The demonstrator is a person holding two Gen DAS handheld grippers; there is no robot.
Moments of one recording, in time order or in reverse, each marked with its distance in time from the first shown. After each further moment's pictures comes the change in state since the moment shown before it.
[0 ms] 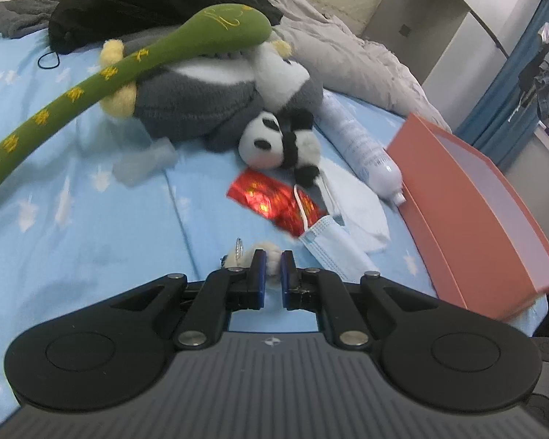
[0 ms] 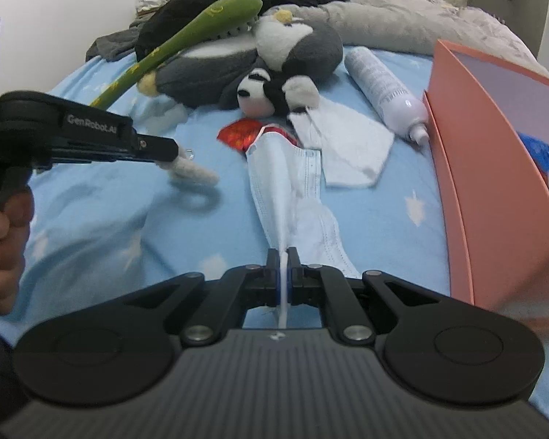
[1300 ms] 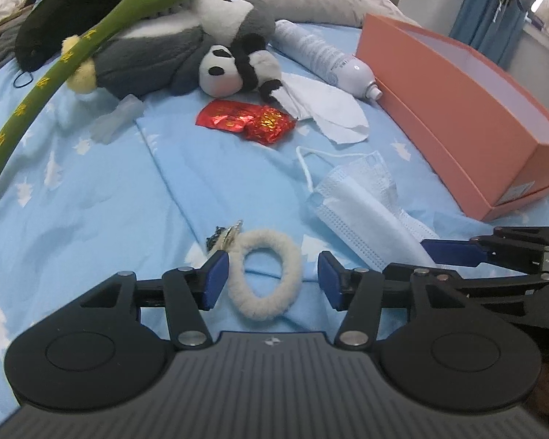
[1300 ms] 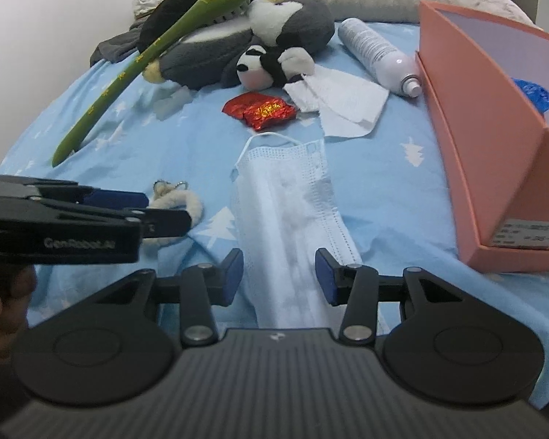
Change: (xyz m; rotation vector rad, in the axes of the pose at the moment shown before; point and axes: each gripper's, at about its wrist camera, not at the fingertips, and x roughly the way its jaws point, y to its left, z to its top) left arm -0.001 -0.045 -0.053 0.272 0.145 0.077; right arm -0.007 -0.011 -0.029 0.082 0.029 0.067
